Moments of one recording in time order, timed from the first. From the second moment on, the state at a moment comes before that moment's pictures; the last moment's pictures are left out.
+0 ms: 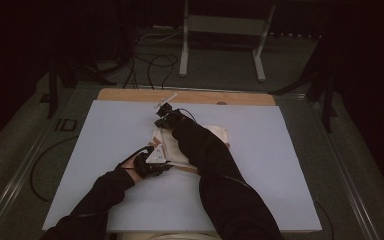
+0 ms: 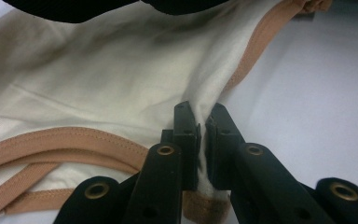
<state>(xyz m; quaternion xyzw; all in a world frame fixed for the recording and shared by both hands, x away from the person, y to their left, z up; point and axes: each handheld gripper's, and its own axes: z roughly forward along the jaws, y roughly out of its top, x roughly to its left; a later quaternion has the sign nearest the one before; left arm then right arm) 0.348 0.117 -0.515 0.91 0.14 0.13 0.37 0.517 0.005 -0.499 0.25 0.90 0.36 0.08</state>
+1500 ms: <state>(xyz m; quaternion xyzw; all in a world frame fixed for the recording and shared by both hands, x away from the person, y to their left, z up) 0.341 0.090 -0.473 0.92 0.08 0.16 0.34 0.495 -0.073 -0.438 0.27 0.87 0.41 0.11</state>
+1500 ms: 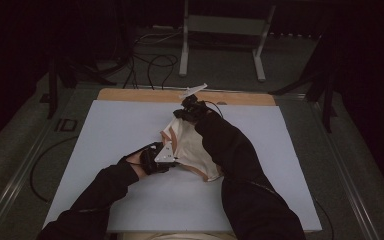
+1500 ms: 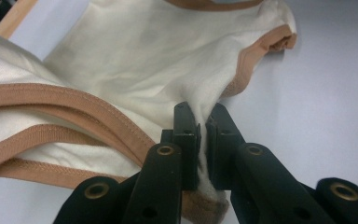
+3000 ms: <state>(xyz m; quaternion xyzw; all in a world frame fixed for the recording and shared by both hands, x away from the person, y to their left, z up) 0.354 0.011 -0.477 0.95 0.02 0.11 0.28 0.491 -0.150 -0.458 0.30 0.85 0.43 0.11</state>
